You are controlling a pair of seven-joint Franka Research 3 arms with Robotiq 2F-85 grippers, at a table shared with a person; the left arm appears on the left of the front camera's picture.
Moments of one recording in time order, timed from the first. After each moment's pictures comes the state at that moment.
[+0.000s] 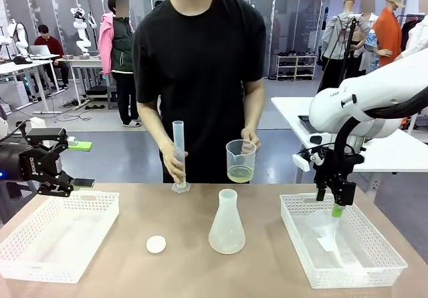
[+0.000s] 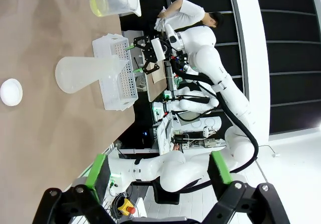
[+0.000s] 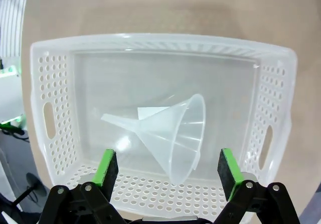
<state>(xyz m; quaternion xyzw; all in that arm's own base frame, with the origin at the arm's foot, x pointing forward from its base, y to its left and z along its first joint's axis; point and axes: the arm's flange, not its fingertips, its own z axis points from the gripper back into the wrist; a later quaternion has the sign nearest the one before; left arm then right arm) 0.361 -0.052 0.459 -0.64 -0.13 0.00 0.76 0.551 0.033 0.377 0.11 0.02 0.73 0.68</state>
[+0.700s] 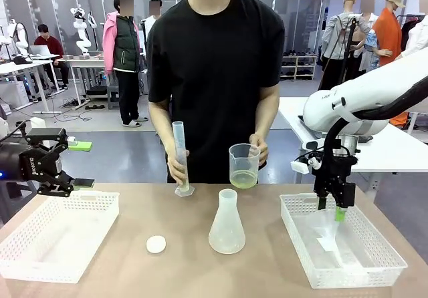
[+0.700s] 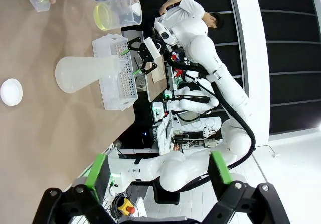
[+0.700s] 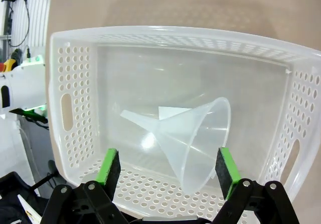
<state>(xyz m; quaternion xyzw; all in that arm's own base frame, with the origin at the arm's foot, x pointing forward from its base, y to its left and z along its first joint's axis) 0.361 -0.052 0.459 -0.64 -0.13 0.00 0.76 0.566 0.033 0.359 0.17 0.09 0.72 0.66</state>
